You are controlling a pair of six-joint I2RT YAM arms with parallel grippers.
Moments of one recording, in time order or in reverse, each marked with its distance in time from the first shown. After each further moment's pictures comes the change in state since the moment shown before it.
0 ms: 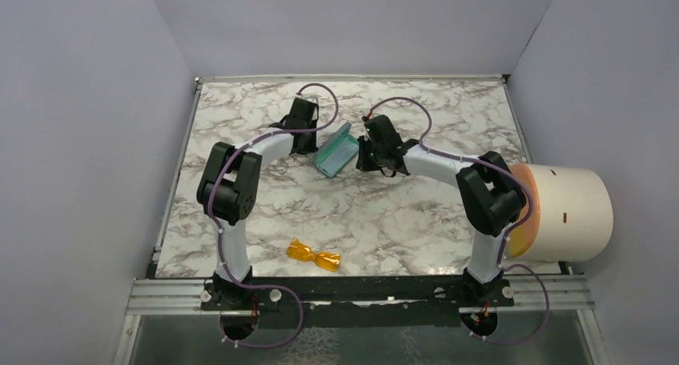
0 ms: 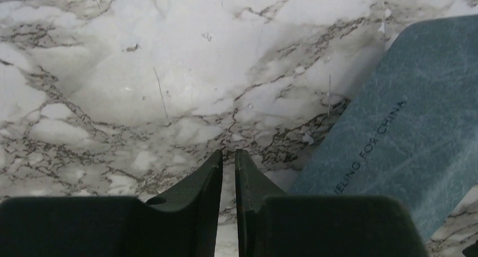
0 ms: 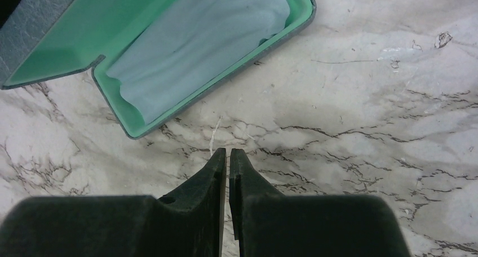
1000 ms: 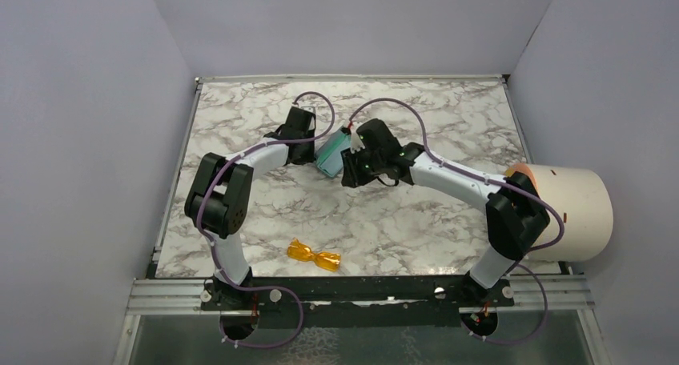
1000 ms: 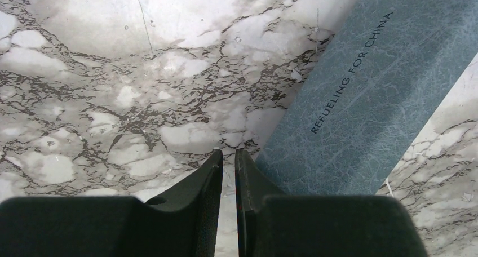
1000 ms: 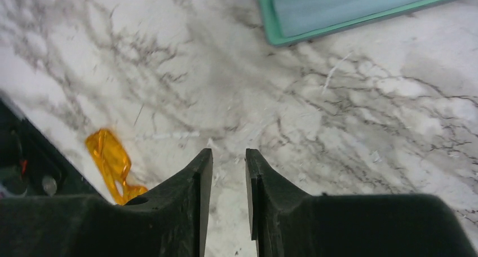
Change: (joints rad) left arm -0.024 -0.156 -0.179 -0.004 0.038 -0.053; right arm 0.112 -0.181 0.011 -0.175 -0.162 -0.136
